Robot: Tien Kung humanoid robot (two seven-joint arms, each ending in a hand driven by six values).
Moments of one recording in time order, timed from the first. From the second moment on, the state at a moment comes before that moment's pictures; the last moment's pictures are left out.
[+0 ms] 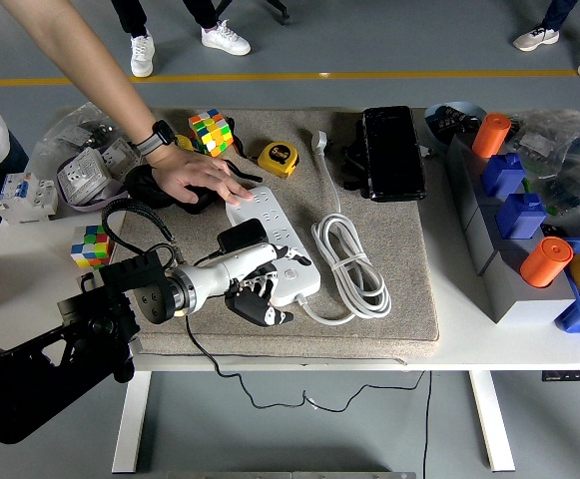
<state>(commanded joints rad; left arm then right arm) -0.44 0.28 -0.78 -1.61 1.50 -0.24 0.50 0.00 -0.30 0.79 0.38 -0.07 -0.05 0.11</state>
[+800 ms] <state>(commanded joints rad) -0.48 0.23 -0.74 -1.42 1.56 -0.21 0.47 0.00 -0.31 0.80 0.39 -0.07 -0.06 0.12</state>
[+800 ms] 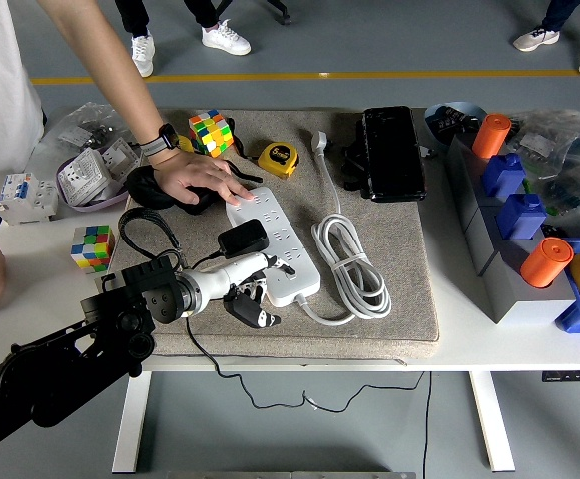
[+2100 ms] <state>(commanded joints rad) -0.46 0.25 -0.76 -1.40 1.45 -0.09 0.29 0.01 -0.31 0.80 0.39 -0.07 -0.06 0.12</state>
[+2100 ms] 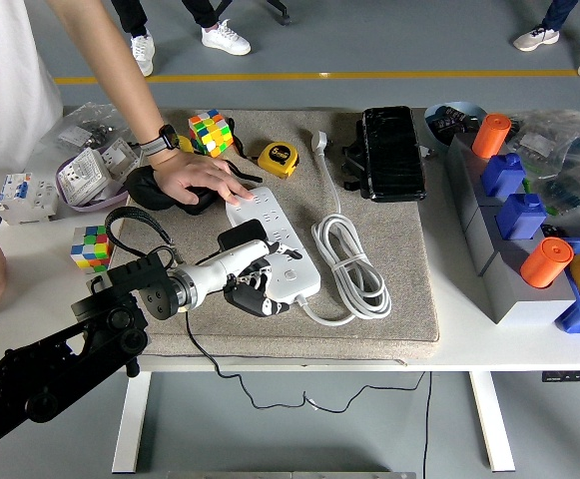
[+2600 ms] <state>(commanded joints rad) -0.40 0.25 -0.75 -1.35 1.09 0.21 -0.06 0.01 -0.30 0.80 0.39 -0.07 -0.06 0.12</state>
